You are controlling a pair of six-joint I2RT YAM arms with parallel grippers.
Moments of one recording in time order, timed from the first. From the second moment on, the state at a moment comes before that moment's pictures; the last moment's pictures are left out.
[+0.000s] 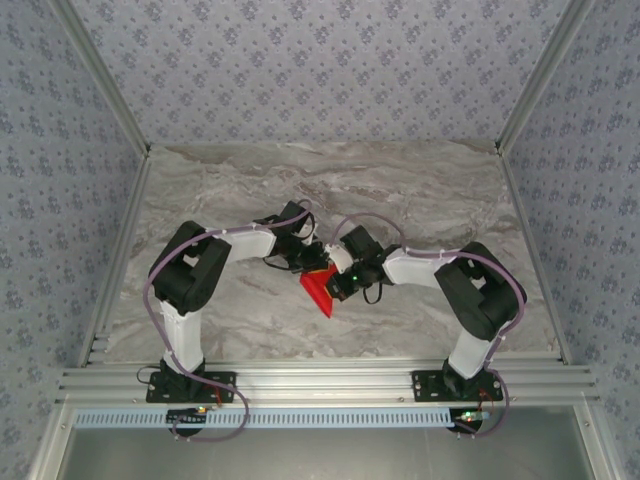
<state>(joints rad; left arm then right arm) -0.63 1.96 1.14 -0.30 0.53 -0.64 0.69 1.73 0.85 -0.20 -0.44 0.13</state>
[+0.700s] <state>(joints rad) -0.63 1.96 1.14 -0.30 0.53 -0.64 0.70 1.69 0.84 -0.20 -0.44 0.15</state>
